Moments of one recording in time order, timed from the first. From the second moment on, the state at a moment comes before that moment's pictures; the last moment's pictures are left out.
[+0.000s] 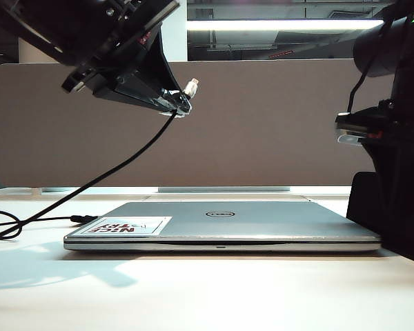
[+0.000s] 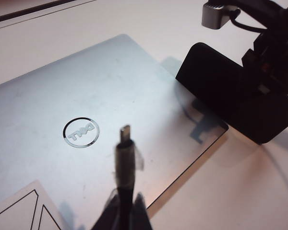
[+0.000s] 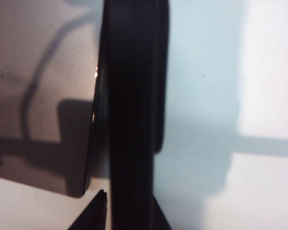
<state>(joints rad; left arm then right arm) -0.72 1.23 0.75 -0.02 0.12 -0.11 0.24 1.61 1.13 -0.93 -0.11 0.07</state>
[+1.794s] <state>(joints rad) -0.80 1.32 0.74 0.04 0.12 -0.40 0.23 1.69 1.24 -0.10 -0.81 0.46</state>
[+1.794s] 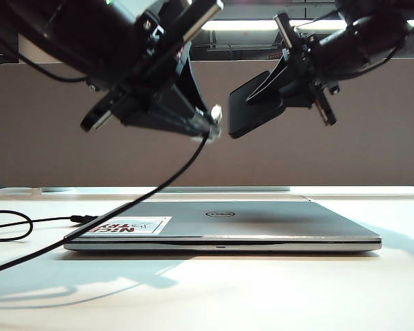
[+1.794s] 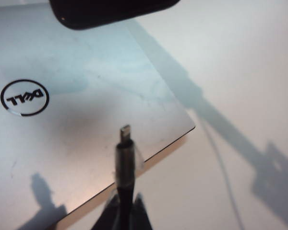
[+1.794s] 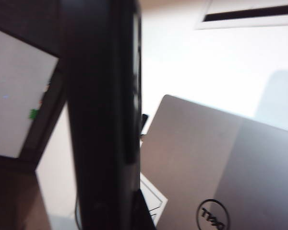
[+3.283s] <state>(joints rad) -0.81 1.41 0.73 0.28 0.12 -0.65 0.23 1.90 1.22 0.46 -1.23 1.03</state>
